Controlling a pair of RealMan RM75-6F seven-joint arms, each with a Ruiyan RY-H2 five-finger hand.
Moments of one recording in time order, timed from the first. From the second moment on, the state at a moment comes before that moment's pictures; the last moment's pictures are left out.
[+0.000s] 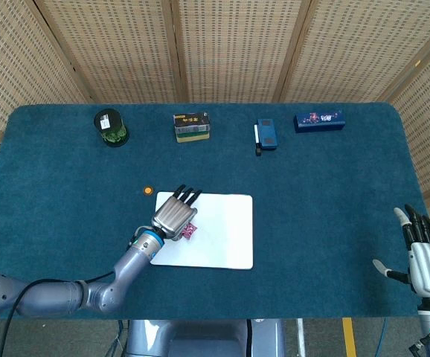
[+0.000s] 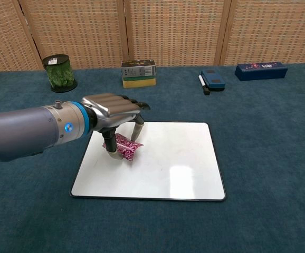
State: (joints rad) left arm -1.01 -1.71 -0.14 -1.47 0.73 0.88 0.90; right arm 0.07 -1.16 0.11 -1.60 -1.44 1.48 0.09
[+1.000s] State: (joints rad) left arm -1.02 -1.56 -0.20 -1.40 0.66 0.88 0.79; right arm 0.07 -1.16 0.11 -1.62 -1.42 1.47 0.08
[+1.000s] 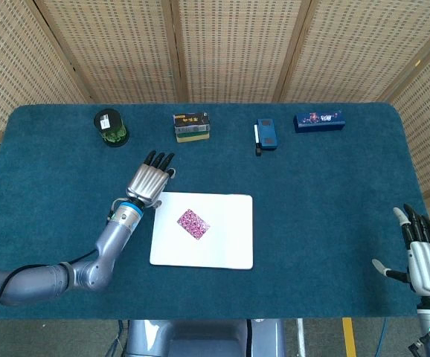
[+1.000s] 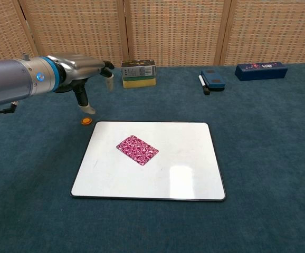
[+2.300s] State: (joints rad) left arm -1.01 -1.75 -0.17 -0.83 0.89 0.56 0.36; right arm 0.07 -1.15 0.12 -1.63 -1.39 1.44 0.09
